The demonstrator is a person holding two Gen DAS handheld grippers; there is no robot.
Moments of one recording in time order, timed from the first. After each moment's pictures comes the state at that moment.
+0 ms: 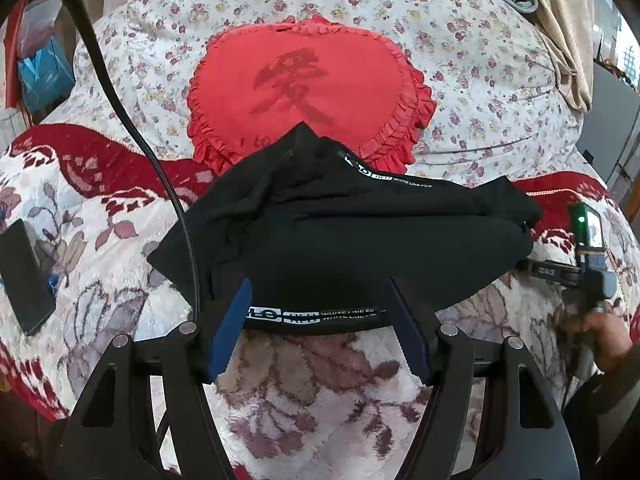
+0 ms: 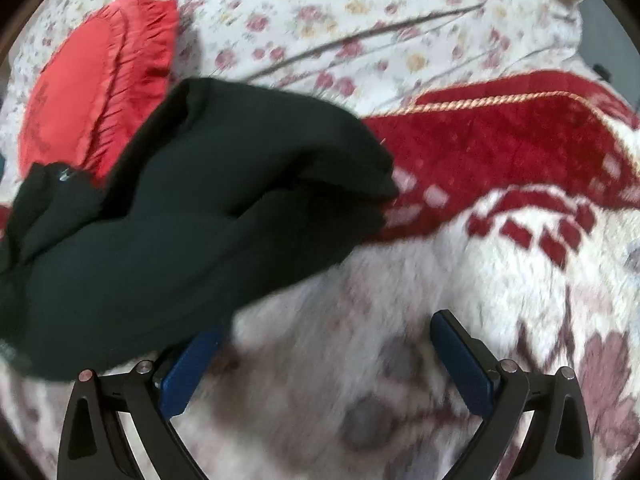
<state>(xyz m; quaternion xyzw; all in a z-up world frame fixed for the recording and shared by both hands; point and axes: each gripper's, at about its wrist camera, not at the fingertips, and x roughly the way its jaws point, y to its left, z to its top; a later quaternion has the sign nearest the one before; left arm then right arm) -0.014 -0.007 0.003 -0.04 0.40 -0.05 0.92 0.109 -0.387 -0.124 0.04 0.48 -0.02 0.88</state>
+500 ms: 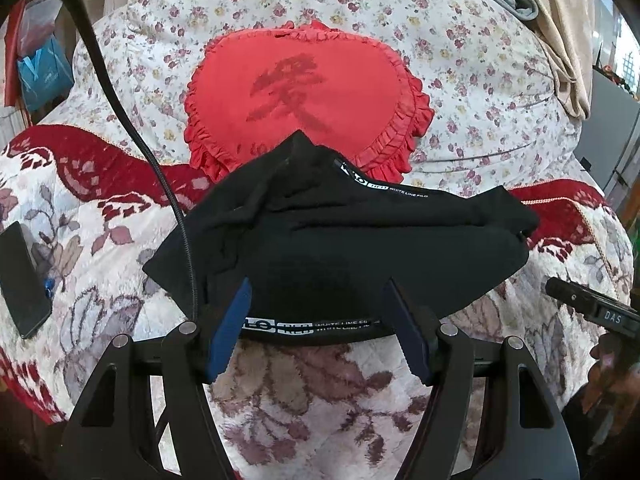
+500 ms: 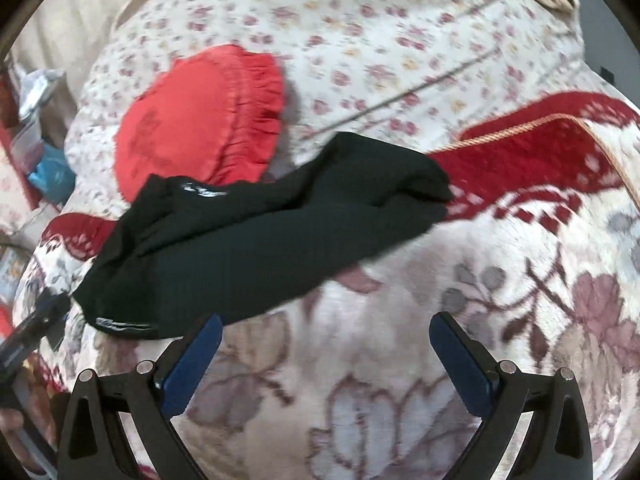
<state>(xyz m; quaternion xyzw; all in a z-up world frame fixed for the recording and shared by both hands) -0.010 -0.009 0.010 -0.05 0.39 -0.05 0.92 -0.005 -0.319 -0.038 0.10 0.41 0.06 0.90</state>
